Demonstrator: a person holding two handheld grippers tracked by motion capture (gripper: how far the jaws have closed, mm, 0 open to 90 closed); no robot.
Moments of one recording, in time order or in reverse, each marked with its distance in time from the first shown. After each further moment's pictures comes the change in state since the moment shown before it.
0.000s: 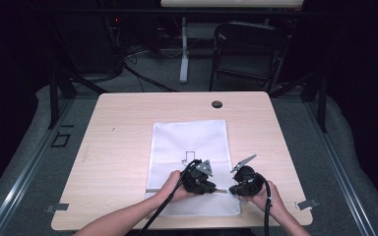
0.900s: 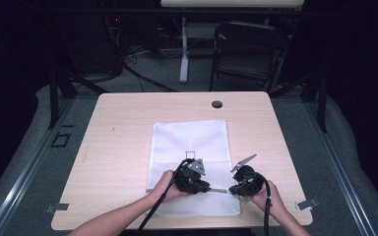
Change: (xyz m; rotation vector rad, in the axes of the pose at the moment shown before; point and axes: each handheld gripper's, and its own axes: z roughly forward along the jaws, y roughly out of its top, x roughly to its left) left arm 0.001 -0.011 -0.019 0.003 0.010 -0.012; right arm -0.001 0.000 0.000 0.002 0.008 0.013
